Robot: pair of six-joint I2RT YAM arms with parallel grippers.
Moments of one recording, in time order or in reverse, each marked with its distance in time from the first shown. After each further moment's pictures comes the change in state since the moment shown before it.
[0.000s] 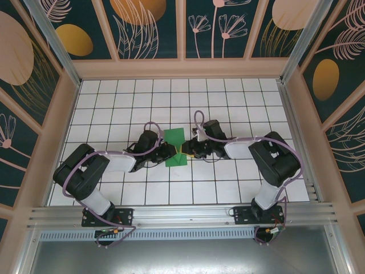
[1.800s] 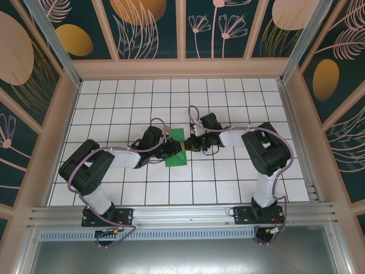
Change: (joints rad) left arm -0.020 0.072 0.084 0.037 0.046 0.000; right arm -0.053 0.144 0.212 -0.265 0.024 -0.293
